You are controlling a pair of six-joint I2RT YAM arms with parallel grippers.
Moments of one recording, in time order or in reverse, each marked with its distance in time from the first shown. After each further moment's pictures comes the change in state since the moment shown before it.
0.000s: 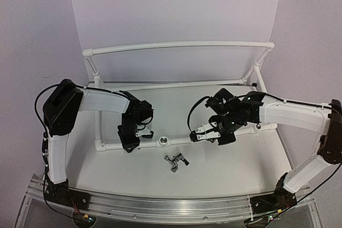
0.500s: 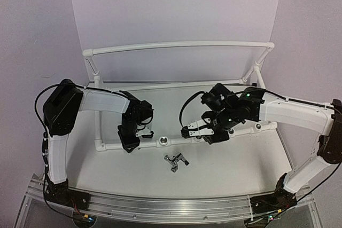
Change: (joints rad) left arm 0.000 0.000 0.000 0.000 0.001 0.000; right arm 0.049 0.010 0.101 -0.015 -0.029 0.066
